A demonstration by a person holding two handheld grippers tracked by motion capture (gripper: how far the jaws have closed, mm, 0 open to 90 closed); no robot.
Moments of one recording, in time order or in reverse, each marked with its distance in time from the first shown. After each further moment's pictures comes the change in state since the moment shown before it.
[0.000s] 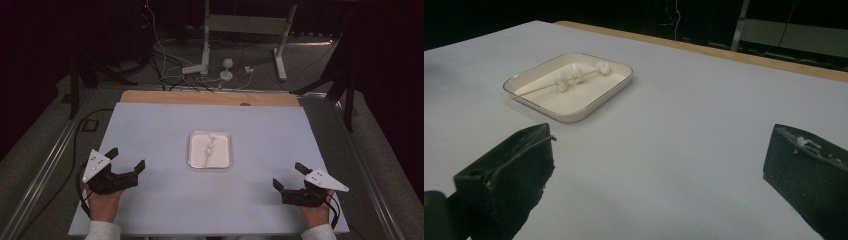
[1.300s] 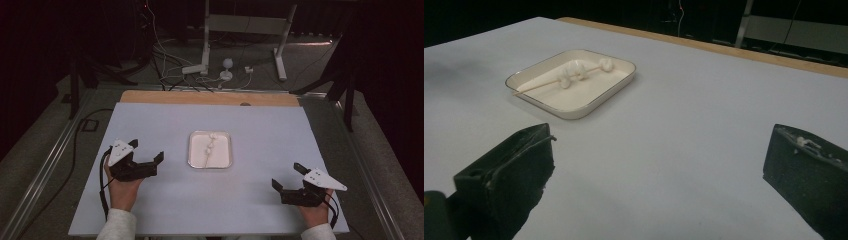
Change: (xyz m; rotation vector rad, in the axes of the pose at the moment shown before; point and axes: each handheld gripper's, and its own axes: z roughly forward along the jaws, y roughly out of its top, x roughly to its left) left arm -0.023 0.012 0.045 0.045 -0.058 0.004; right arm 0.000 -0.001 0.003 0.013 0.013 -0.001
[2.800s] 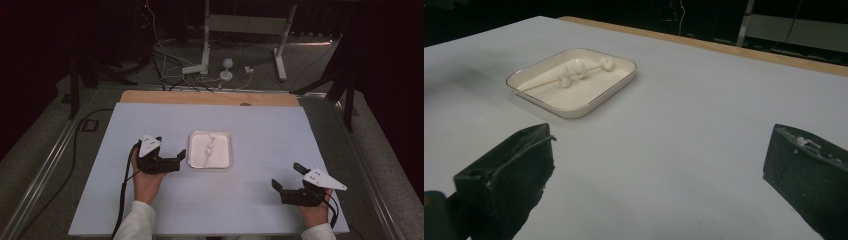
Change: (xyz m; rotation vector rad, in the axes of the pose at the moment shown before) left arm -0.030 -0.002 0.056 0.059 -0.062 0.020; right arm -0.001 0.000 0.001 0.002 0.004 0.000
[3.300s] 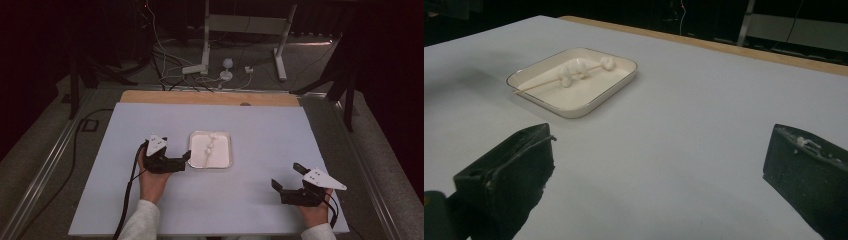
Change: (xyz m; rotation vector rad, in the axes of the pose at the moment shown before) left arm -0.007 -0.004 0.016 0.022 -0.014 0.000; right arm 0.000 0.000 0.001 0.002 0.002 0.000
